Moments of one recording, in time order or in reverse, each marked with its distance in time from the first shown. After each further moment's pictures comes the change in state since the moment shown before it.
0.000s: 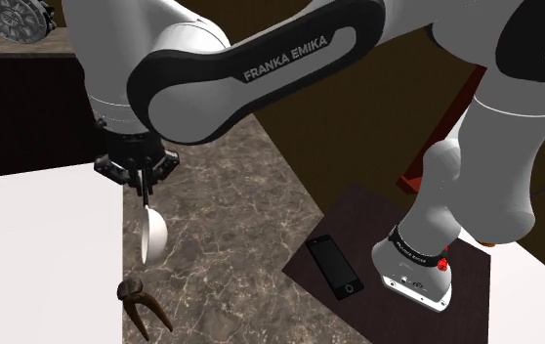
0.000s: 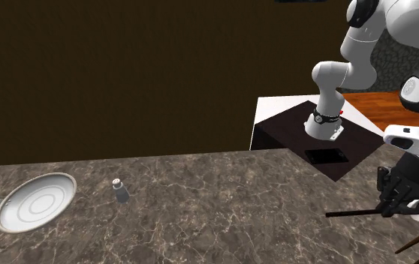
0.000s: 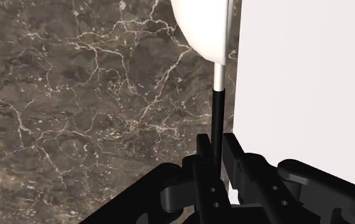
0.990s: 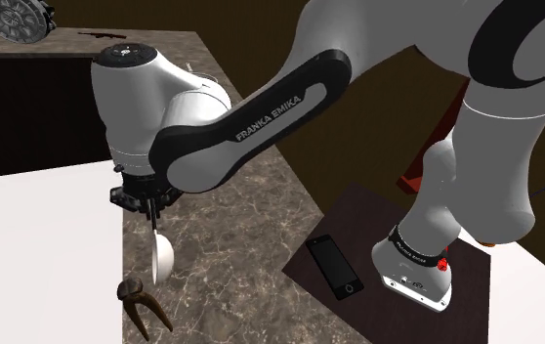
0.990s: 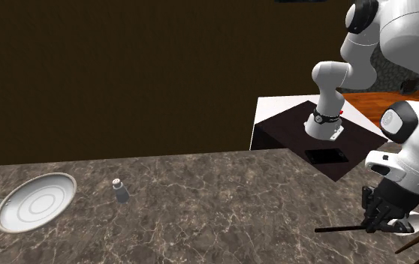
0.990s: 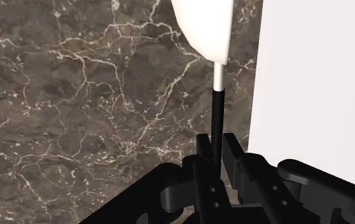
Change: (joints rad) arm 0.003 0.080 -0.009 -0.096 -0.025 0.174 0.025
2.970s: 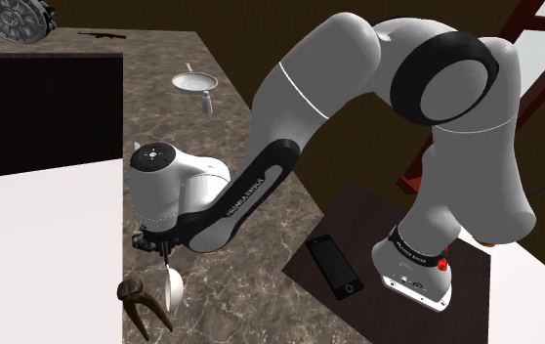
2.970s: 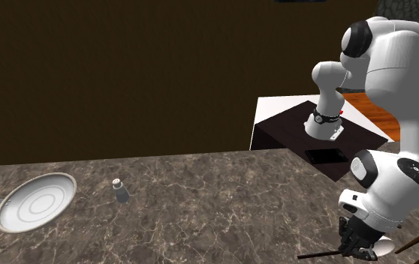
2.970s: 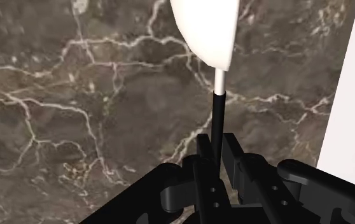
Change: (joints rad) arm 0.027 0.261 -0.044 -0.041 -0.069 0.301 0.067
